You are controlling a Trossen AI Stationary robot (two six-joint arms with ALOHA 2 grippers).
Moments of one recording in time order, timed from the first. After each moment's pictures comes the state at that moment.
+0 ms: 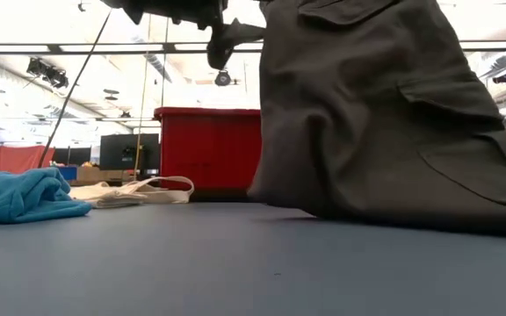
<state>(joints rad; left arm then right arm) 0.11 1.39 1.02 0.14 0.20 -0.40 -0.29 0.71 0.83 -0.19 -0.44 0.15</state>
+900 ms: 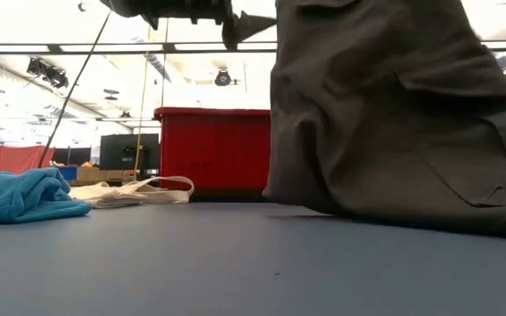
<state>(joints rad) 0.26 1.43 1.08 0.35 0.25 -0.14 -0.10 0.74 0.84 -0.06 -0.36 0.18</state>
